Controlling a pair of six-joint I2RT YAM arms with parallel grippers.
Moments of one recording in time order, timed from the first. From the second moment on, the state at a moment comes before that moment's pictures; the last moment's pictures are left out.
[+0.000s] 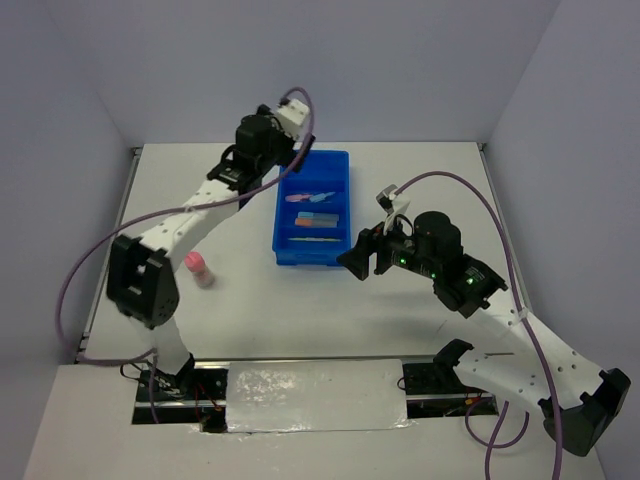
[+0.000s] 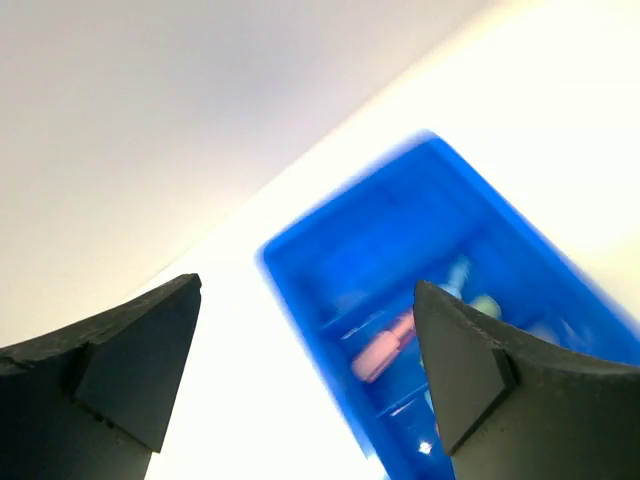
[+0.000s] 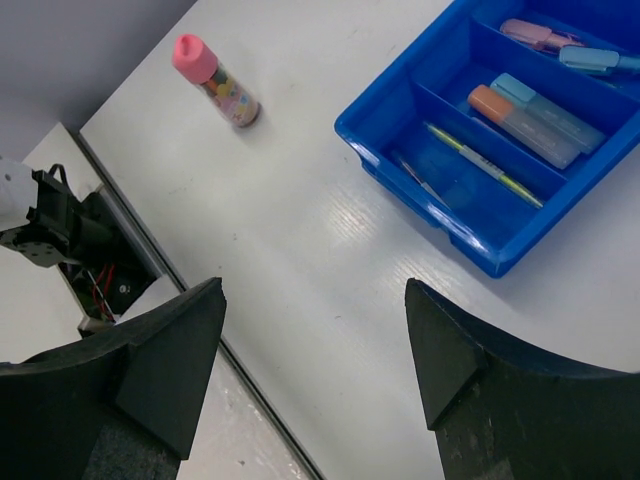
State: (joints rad) left arm -0.45 1.86 1.61 -0.03 0.05 0.36; right arm 0.65 0.86 0.86 -0.32 -0.26 0.28
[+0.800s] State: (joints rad) left arm -0.48 0.99 0.70 -0.61 -0.92 -0.81; right arm 0.65 0.92 0.85 -0.18 -0.43 0.37
